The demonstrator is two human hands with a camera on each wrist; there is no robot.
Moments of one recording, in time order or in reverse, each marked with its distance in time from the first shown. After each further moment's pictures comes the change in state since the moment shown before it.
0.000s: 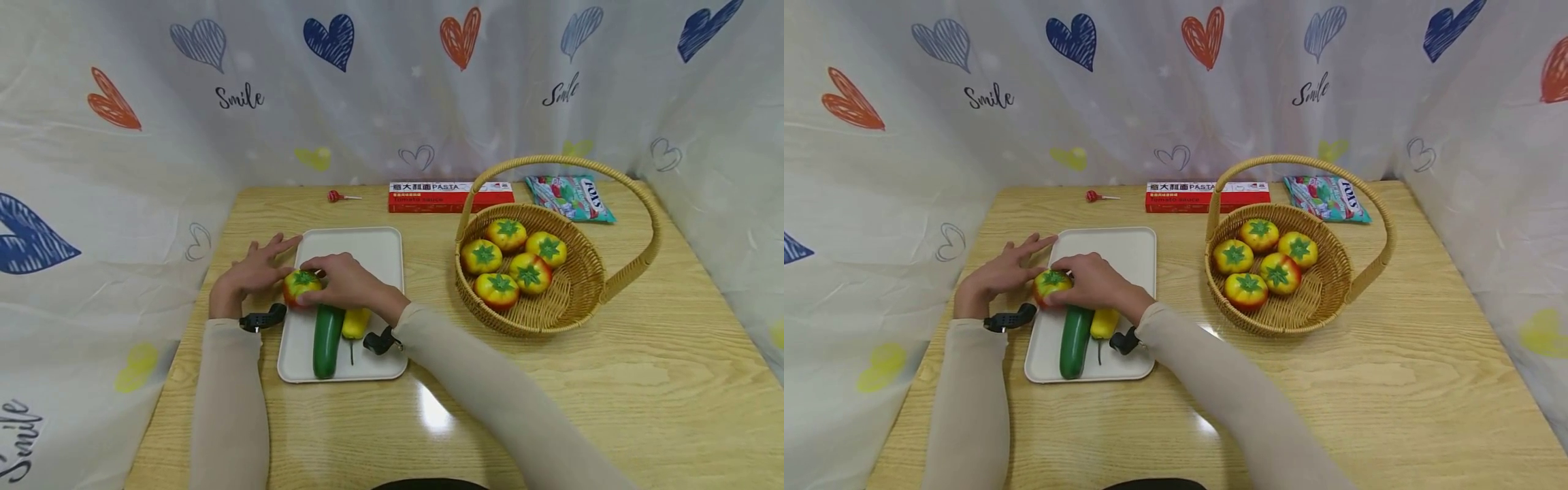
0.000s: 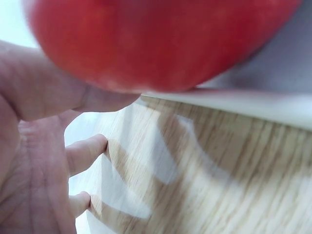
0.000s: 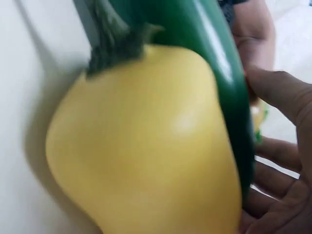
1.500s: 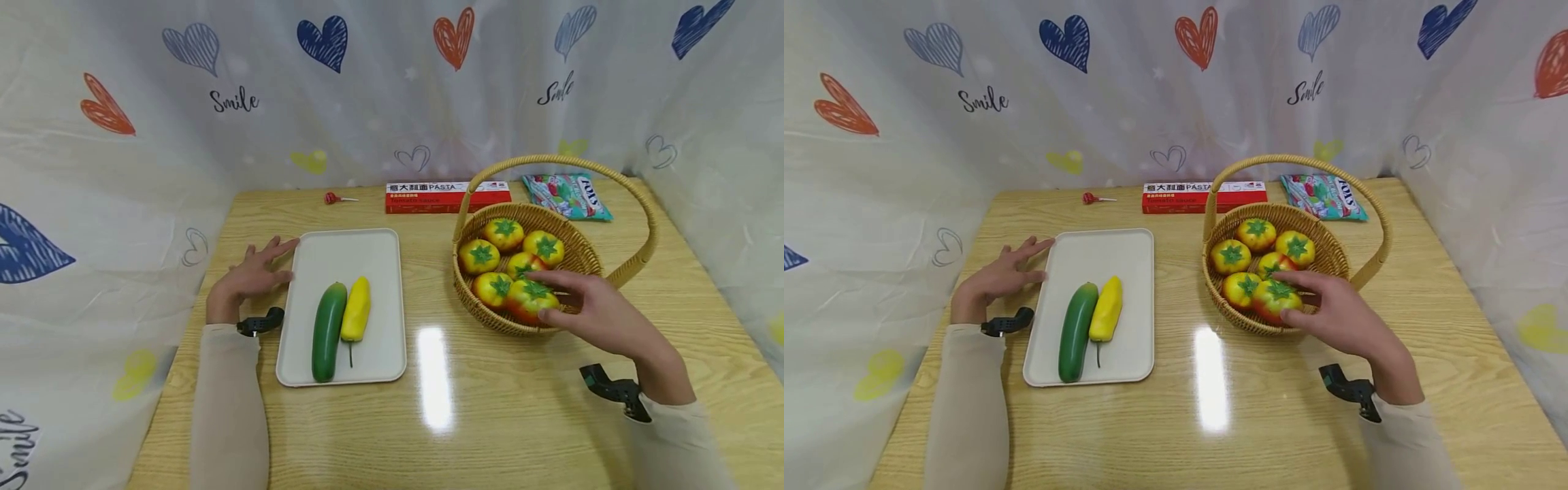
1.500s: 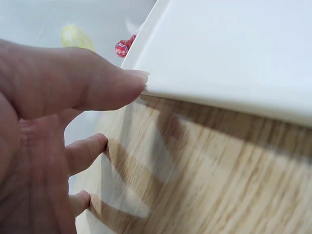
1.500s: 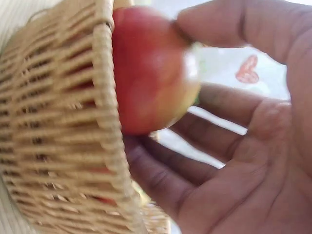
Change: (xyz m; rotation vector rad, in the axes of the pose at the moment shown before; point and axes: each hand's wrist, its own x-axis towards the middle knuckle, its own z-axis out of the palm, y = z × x) left_hand 0.000 -0.003 0.001 -0.045 -0.008 0.000; right_hand -0.326 0.074 -0.146 0.029 0.309 0.335
